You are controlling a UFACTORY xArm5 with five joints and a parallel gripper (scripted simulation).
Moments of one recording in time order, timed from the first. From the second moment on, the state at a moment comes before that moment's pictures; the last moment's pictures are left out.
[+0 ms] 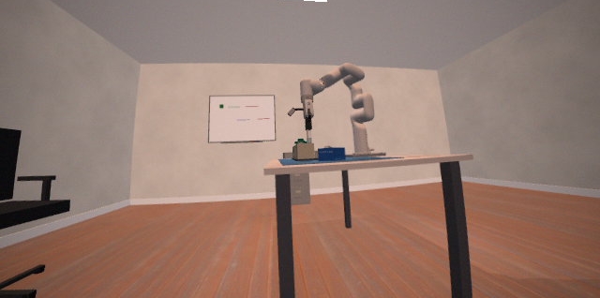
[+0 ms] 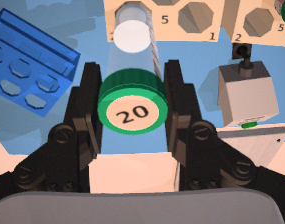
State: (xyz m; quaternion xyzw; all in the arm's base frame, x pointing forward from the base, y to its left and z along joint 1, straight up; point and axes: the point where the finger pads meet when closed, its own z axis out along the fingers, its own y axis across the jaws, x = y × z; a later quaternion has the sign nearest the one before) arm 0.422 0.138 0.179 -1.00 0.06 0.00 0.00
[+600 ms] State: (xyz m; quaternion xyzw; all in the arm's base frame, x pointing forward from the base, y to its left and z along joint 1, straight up) arm 0.422 0.138 0.163 -1.00 0.06 0.00 0.00
